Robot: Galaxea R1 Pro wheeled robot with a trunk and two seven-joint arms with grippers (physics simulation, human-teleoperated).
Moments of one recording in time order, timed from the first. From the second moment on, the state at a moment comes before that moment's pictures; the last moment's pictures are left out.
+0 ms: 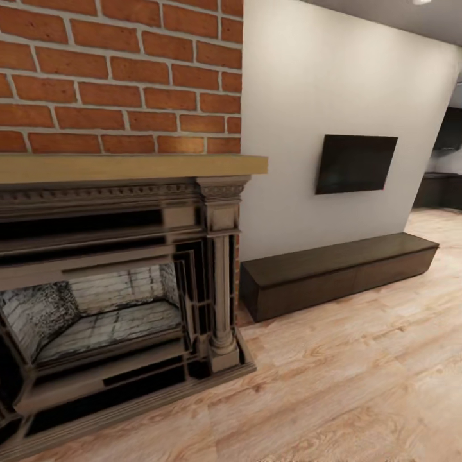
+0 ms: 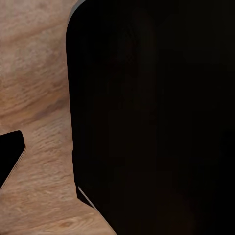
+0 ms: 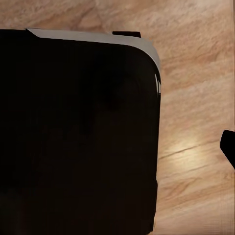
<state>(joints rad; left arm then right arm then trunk) 0.03 0.00 -0.01 -0.04 0.01 -0.03 0.00 -0.01 -0.01 0.00 0.00 0.01 -0.11 0.00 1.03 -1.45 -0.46</state>
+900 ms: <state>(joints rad) 0.03 0.00 -0.01 -0.04 0.01 -0.03 0.00 -0.01 -0.01 0.00 0.00 0.01 -0.11 0.00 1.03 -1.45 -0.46</state>
